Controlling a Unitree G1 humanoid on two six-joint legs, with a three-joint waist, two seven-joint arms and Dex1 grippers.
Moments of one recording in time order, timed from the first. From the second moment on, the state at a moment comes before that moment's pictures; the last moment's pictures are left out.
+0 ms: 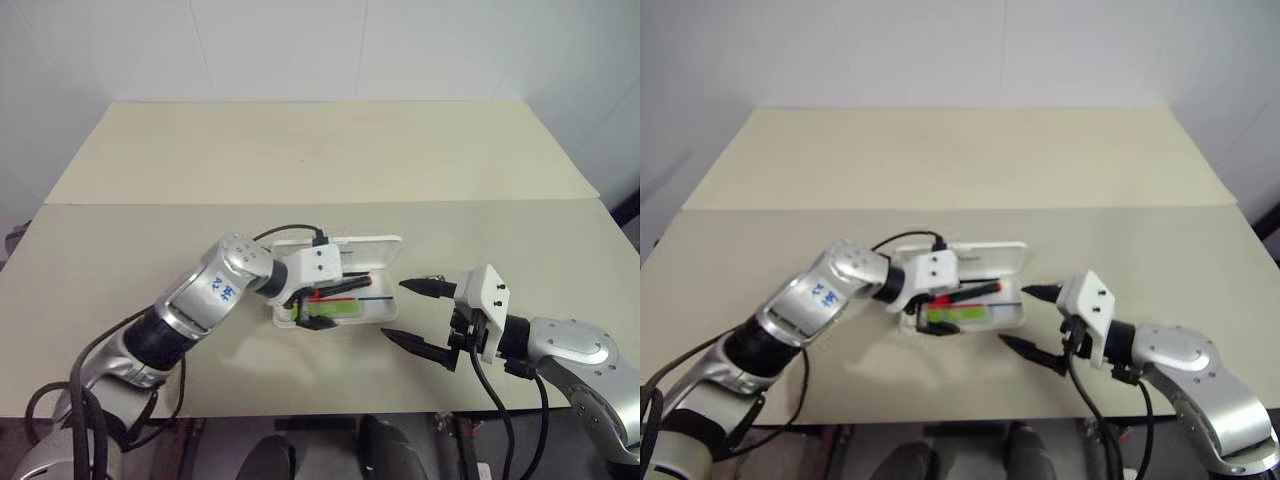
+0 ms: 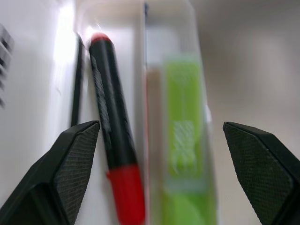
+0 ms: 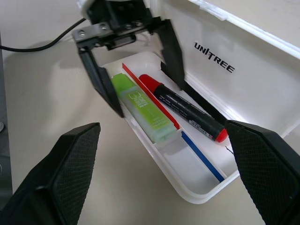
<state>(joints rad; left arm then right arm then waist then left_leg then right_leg) -0.82 0.56 -0.54 -0.18 -0.07 0.81 -0.96 -0.03 -0.76 -0.09 -0.60 0.56 0.51 0.81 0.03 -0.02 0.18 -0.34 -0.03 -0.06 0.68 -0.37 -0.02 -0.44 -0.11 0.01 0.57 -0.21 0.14</state>
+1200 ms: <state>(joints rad) -0.85 0.52 -0.56 -0.20 -0.01 0.87 -0.92 -0.02 -0.76 -0.09 -0.62 0.56 0.51 0.78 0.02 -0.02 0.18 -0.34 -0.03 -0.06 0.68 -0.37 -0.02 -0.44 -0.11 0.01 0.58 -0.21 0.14</state>
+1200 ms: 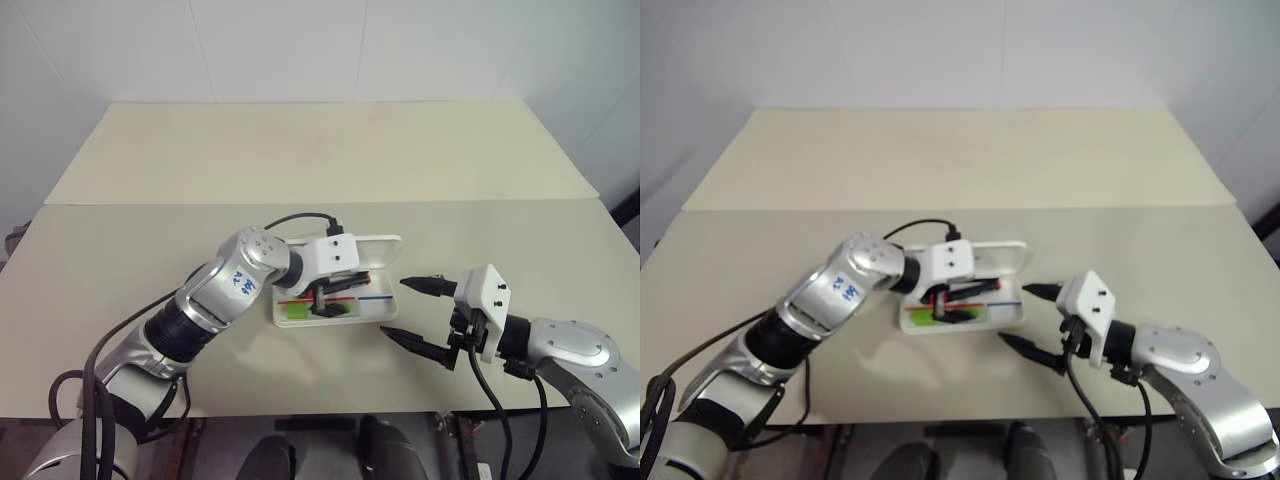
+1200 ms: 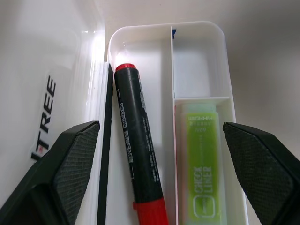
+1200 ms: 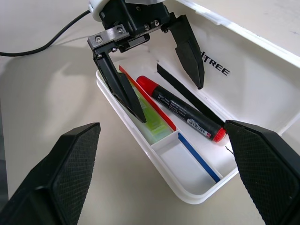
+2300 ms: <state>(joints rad) -0.89 0.53 -0.41 -0.43 -0.22 1.14 -0.84 -0.09 -0.77 -0.10 -0.54 0.55 0.50 0.84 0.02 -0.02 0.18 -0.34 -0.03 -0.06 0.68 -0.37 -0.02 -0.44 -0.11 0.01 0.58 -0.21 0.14</state>
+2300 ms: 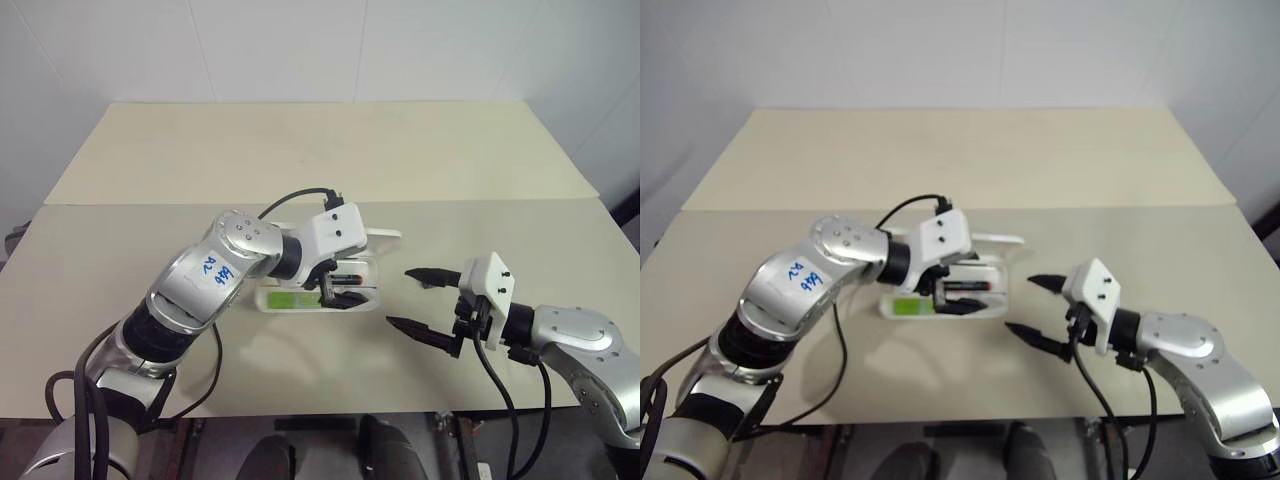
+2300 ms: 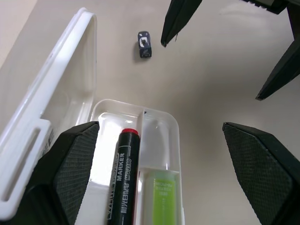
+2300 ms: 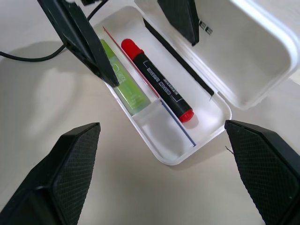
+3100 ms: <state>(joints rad) -0.81 0.57 -0.41 -0.47 -0.27 1.13 -0.79 -0.11 -0.79 -0.10 -0.52 0.55 0.50 0.86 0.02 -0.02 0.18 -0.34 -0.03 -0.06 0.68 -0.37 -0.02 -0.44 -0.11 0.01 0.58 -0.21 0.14</state>
